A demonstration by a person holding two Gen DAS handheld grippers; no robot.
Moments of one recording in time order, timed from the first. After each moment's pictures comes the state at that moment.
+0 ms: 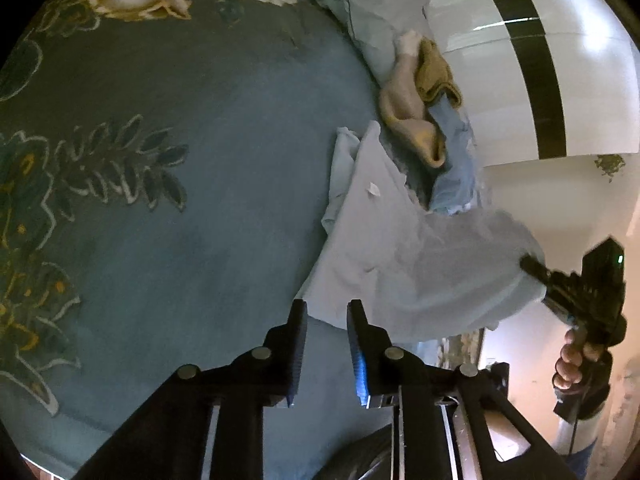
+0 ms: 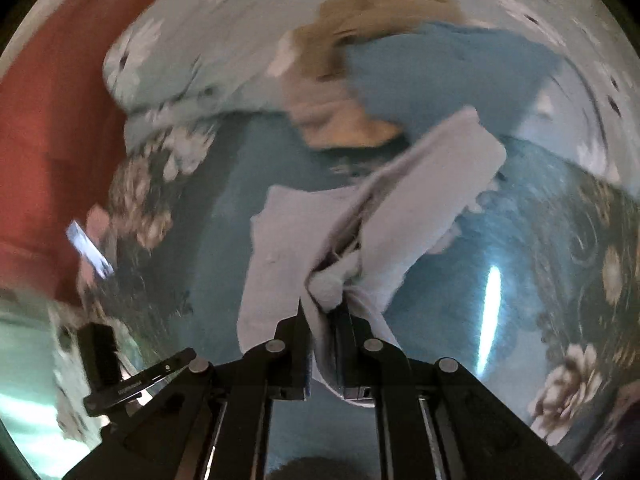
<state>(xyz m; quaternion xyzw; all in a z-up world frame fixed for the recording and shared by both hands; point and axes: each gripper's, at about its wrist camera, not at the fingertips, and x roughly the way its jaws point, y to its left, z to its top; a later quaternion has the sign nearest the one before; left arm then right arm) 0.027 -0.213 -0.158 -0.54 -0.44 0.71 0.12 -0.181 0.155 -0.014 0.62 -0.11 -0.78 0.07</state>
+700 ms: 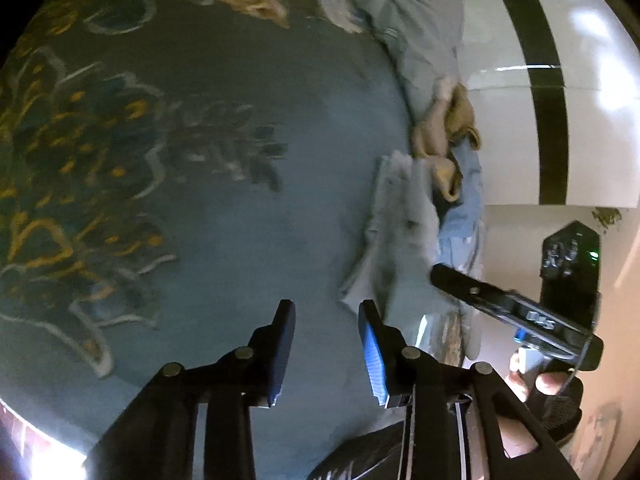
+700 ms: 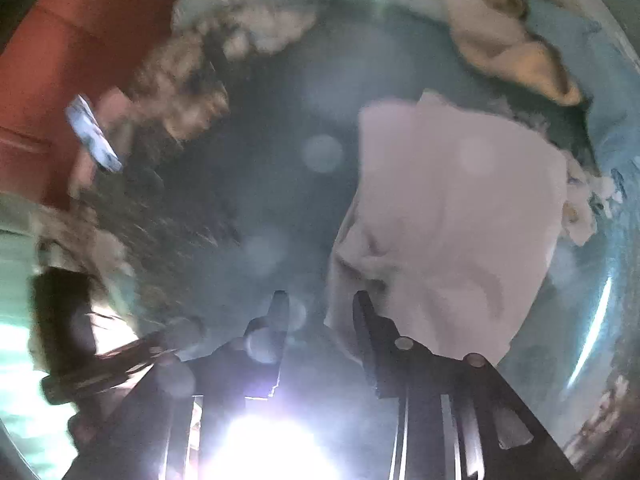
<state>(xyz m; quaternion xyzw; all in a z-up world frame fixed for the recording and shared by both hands) 0.061 -0.257 -0.165 -0.51 -0.50 0.69 0.09 -0.159 0.032 -0.080 0.66 -0.05 -0.73 0.17</state>
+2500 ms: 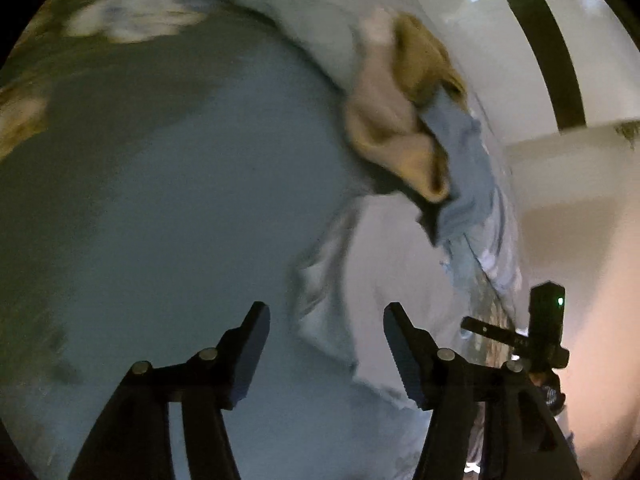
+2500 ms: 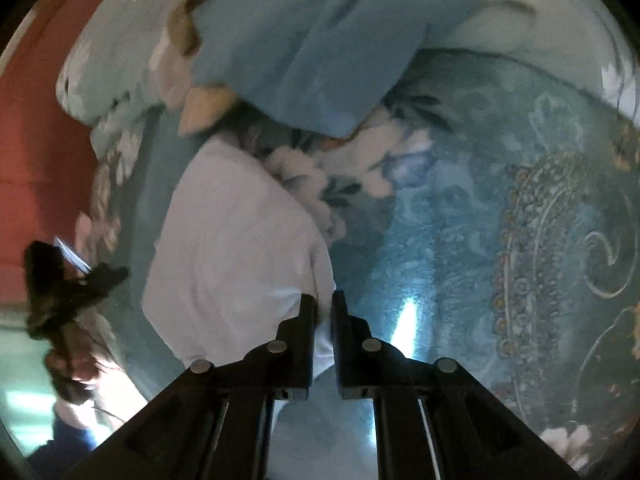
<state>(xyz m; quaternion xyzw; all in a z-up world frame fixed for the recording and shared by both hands) -0.131 -0.142 -0.140 -0.58 -0.34 0.73 0.13 -0.222 0.330 -0.136 0.66 -0.21 -0.71 0.12</state>
